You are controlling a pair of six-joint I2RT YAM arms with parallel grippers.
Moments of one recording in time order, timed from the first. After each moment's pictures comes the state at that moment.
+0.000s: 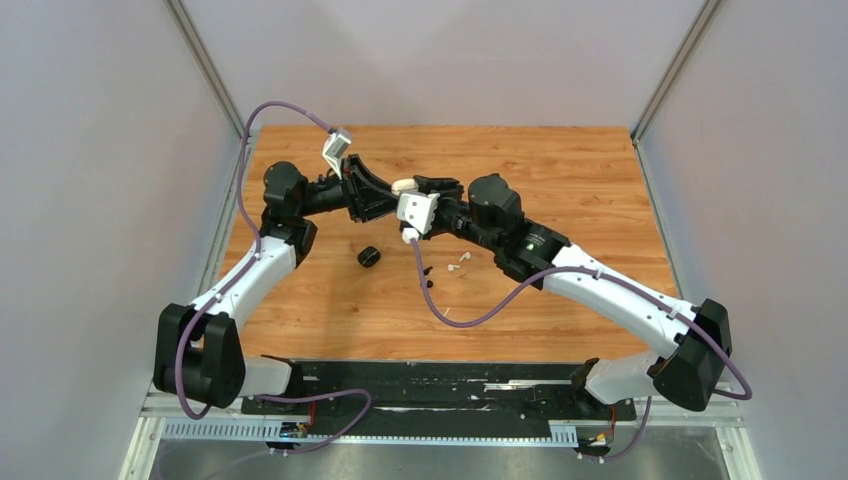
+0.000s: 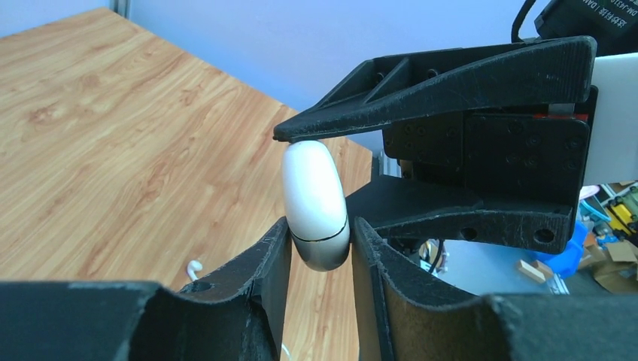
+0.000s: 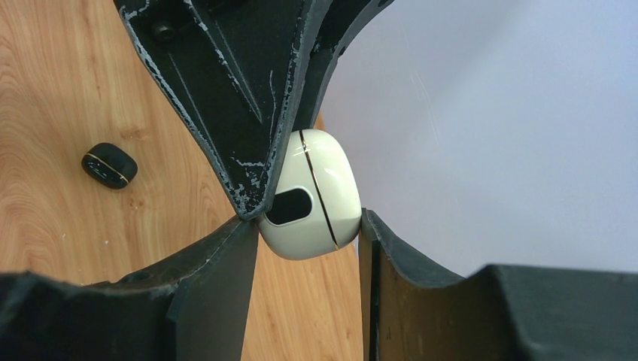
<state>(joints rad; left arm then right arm) -0.26 1.32 0.90 0.67 1.11 -0.69 0.90 1.35 1.22 -0.03 -0.09 -0.87</state>
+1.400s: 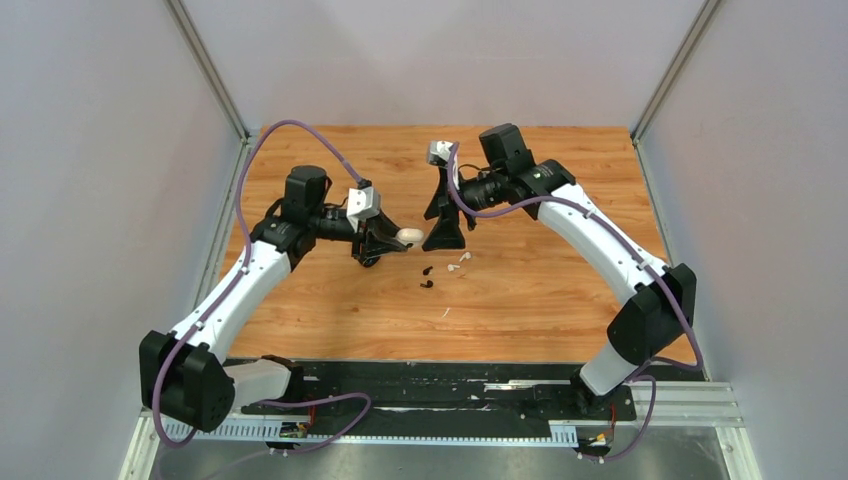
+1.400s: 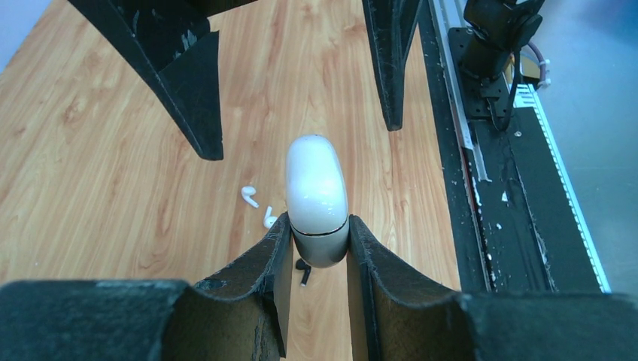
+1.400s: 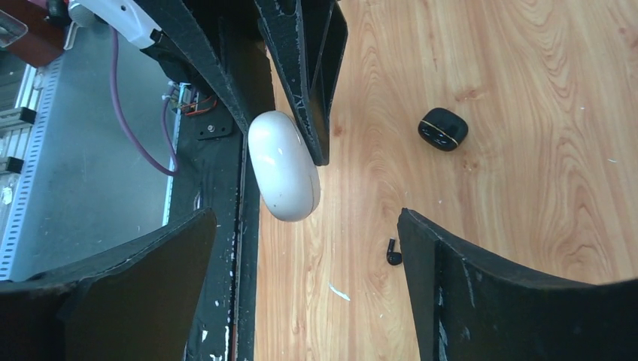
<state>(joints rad) -0.34 1.21 1.00 -0.31 1.18 0.52 0.56 1.61 1.58 -0.69 -0.98 -0.33</state>
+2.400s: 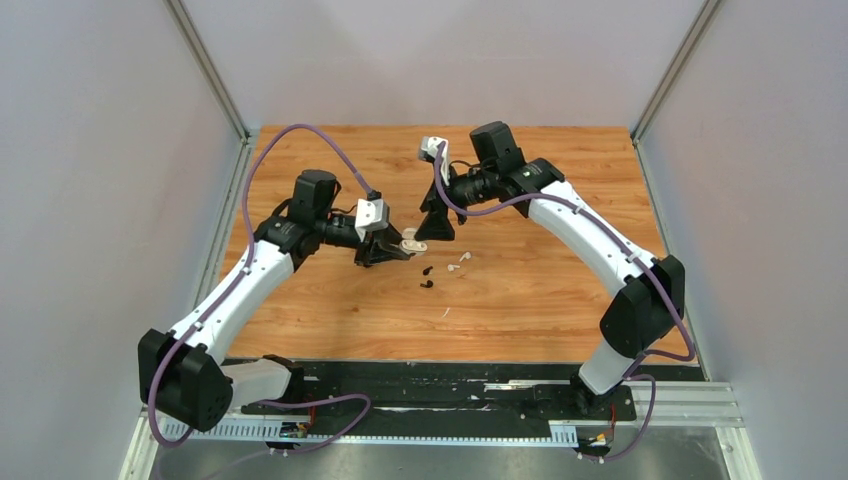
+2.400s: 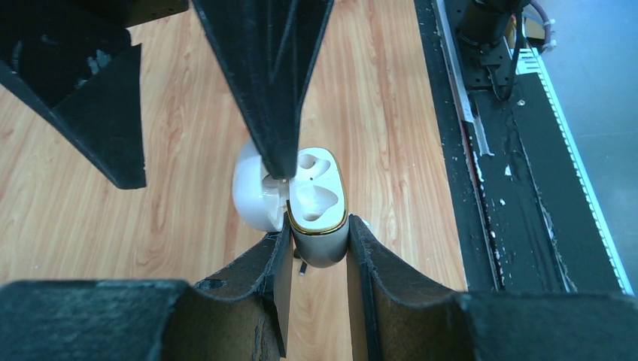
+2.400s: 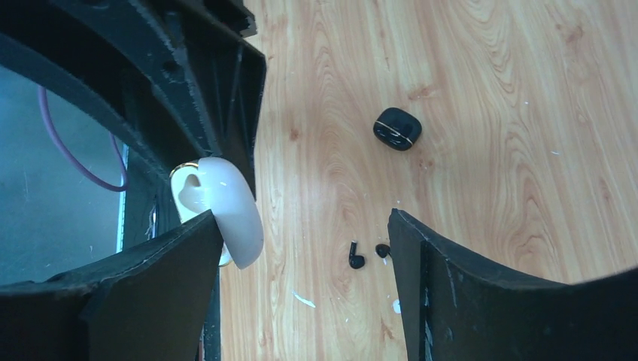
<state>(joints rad) -0.39 1.21 1.03 -0.45 1.12 0.66 0.58 1.67 1.60 -0.63 -0.87 -0.31</state>
